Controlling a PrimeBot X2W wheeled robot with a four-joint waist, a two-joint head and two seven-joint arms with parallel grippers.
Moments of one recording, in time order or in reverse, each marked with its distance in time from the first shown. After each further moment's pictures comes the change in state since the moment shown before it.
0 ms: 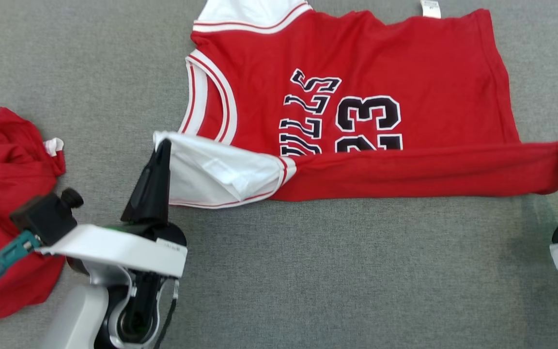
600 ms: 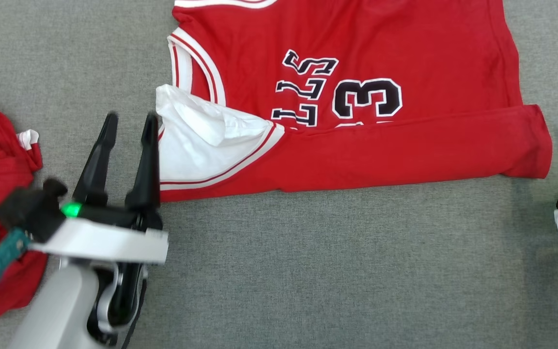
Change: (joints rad) left arm -0.130 0.069 -0.018 0.169 0.221 -0.084 -0.168; right arm -0.126 0.051 -0.034 0.016 0.020 0.000 0.000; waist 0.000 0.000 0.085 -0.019
